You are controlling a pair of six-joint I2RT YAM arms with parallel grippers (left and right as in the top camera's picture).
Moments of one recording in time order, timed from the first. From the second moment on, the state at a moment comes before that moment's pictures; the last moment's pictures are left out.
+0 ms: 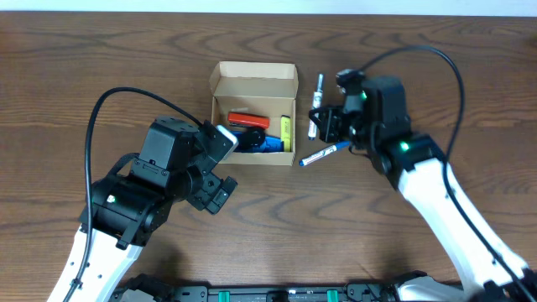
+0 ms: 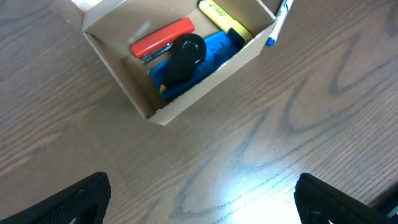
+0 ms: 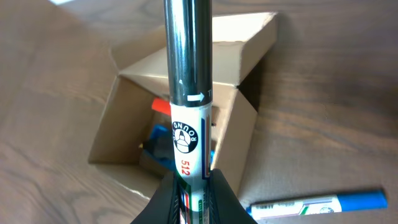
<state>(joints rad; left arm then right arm) -0.43 1.06 1.11 -1.03 0.12 0.25 0.32 1.41 1.06 -0.39 -0.34 0.36</state>
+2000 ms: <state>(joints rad) -0.43 1.06 1.11 -1.03 0.12 0.25 0.56 2.07 1.59 -0.69 -0.27 -0.91</state>
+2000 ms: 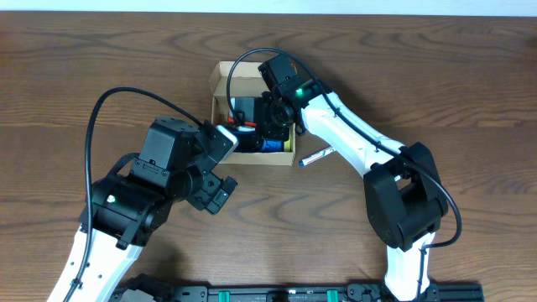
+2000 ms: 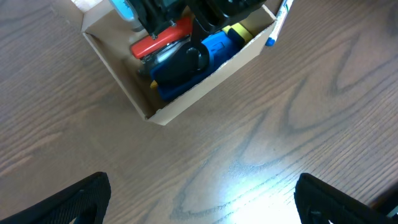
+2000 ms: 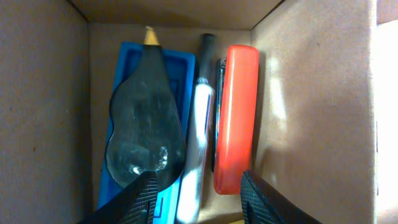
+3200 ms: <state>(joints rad) -0.43 1.06 1.11 -1.03 0.12 0.25 0.35 1.65 1.60 -1.01 0.00 0.63</state>
